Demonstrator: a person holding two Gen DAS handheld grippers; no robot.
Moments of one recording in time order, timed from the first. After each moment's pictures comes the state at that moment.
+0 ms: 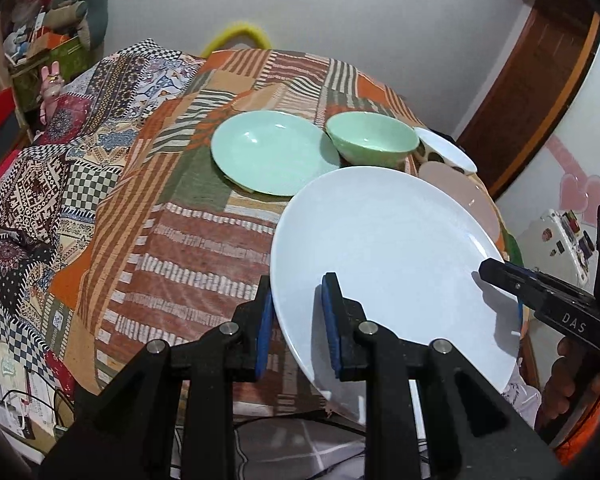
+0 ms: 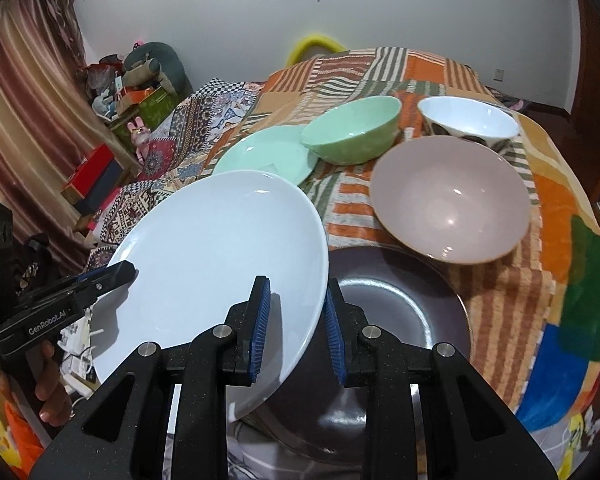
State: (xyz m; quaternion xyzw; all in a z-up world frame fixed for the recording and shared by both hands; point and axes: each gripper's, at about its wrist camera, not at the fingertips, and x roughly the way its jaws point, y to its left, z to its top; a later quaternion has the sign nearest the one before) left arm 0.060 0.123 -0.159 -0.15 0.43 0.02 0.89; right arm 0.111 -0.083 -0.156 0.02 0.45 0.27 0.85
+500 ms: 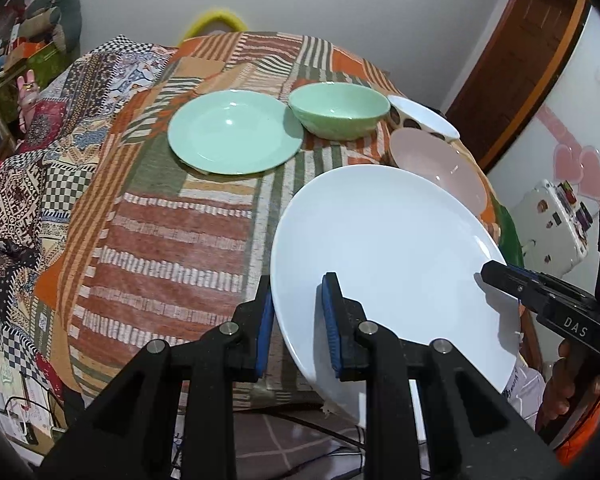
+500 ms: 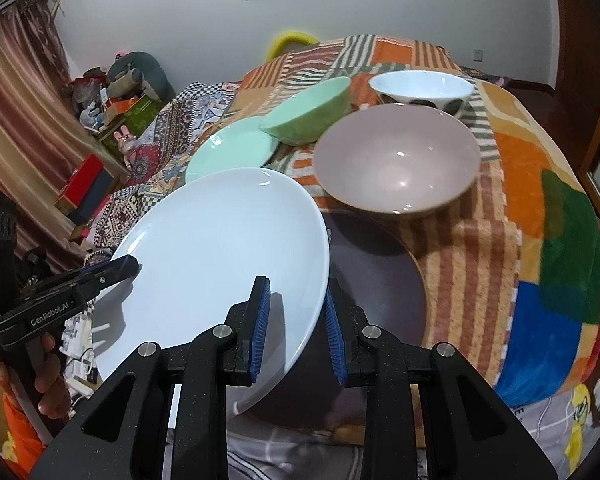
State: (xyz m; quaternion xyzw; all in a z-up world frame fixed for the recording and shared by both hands) left arm 0.075 0.081 -0.172 -0.13 0.46 -0.01 0.88; right arm 0.103 -0.132 -0.171 0.04 0.46 0.25 0.85
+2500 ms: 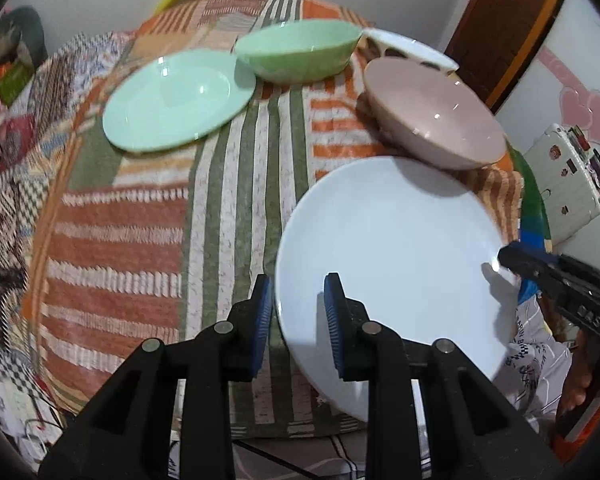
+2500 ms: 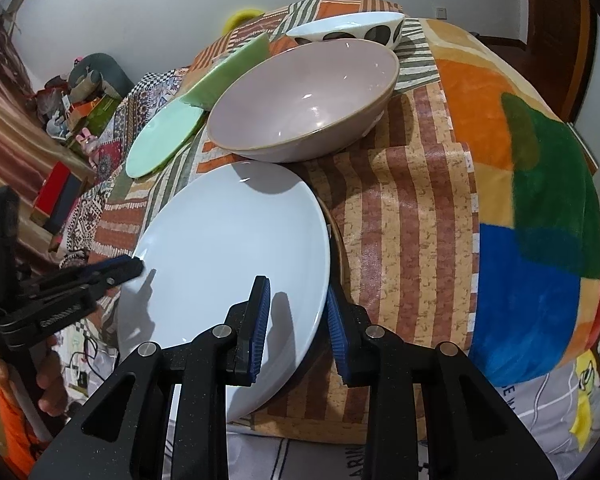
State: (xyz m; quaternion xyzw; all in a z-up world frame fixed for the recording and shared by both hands) left arm 0.120 0.031 -0.214 -0.06 0.51 -0.03 0.86; right arm 0.115 -0.167 -0.198 0.05 0.50 0.18 0.85
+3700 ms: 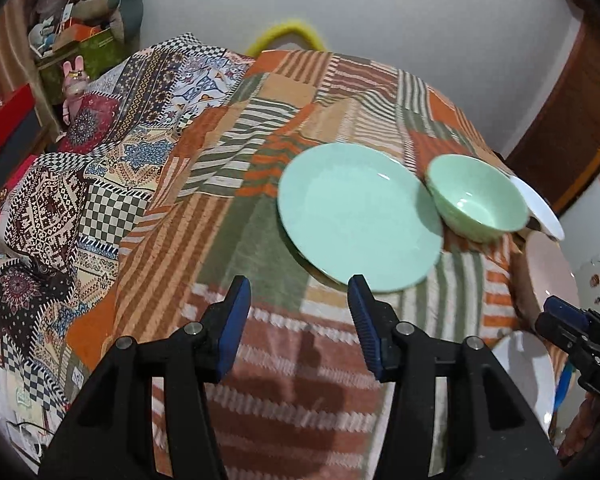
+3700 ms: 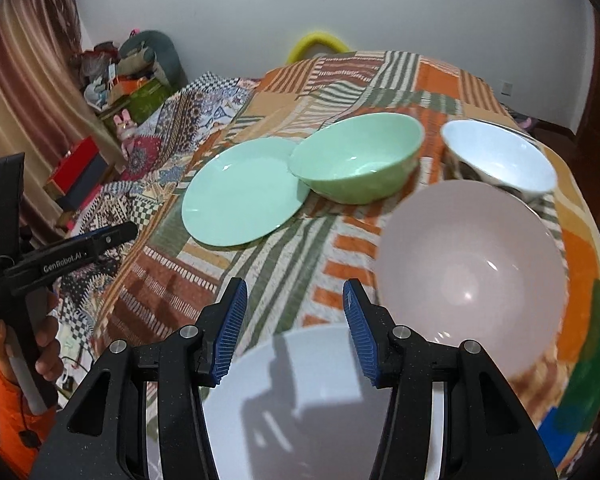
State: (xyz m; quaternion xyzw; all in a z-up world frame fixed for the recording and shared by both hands) left arm 0.174 0.217 -0.197 -0.16 0.44 0.10 0.88; right arm 0.182 -0.036 -0.167 -0.03 0.45 0.28 0.85
